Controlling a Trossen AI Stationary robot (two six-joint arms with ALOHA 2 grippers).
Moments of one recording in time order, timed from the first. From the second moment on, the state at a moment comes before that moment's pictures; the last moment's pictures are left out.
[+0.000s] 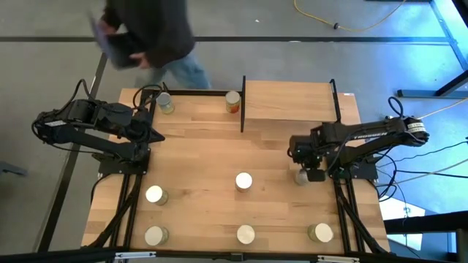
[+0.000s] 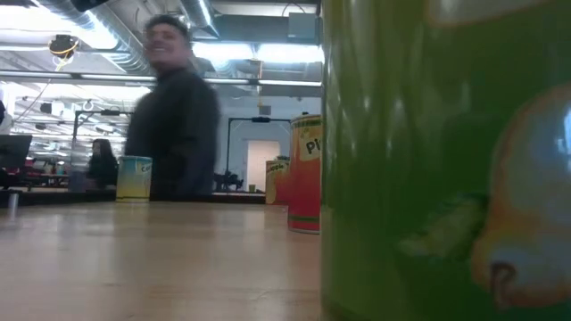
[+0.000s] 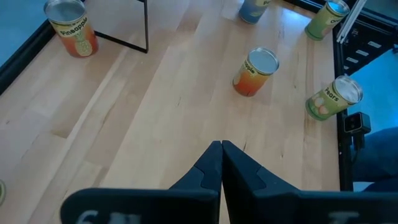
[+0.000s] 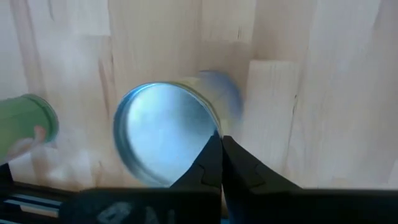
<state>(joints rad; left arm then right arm) -0.07 0.73 1.19 -1.17 -0.09 -0.41 0.04 1.18 0.87 -1.17 -0.19 0.02</state>
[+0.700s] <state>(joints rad) -0.07 0.73 1.19 -1.17 -0.09 -0.41 0.03 1.18 1.13 -1.40 -0.12 0.07</state>
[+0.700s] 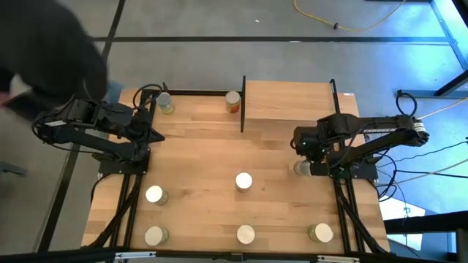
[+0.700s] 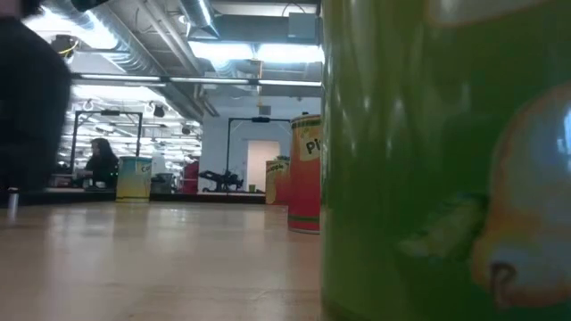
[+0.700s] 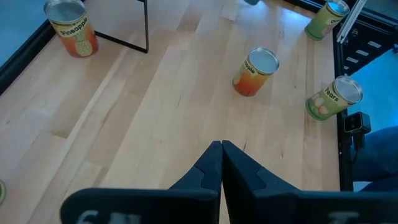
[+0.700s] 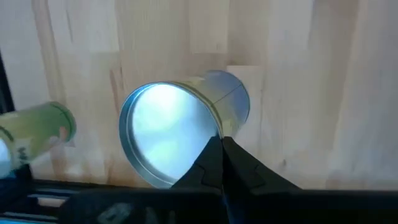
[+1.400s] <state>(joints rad) -0.07 0.73 1.19 -1.17 -0.10 -0.41 -0.21 1.18 1.52 -1.57 0.14 0.31</state>
